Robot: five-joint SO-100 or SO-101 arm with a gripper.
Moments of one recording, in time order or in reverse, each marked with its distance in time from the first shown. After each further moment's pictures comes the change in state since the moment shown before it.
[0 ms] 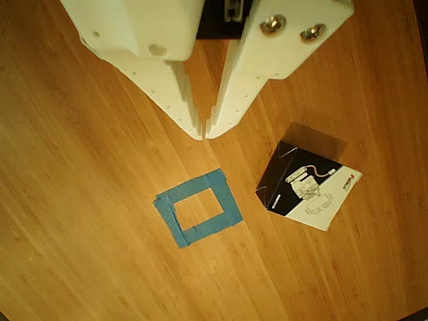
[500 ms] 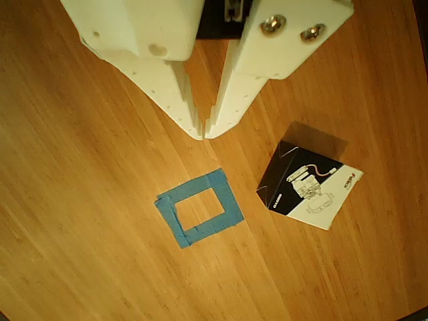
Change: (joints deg) arm 0.5 0.0 0.0 0.0 -0.4
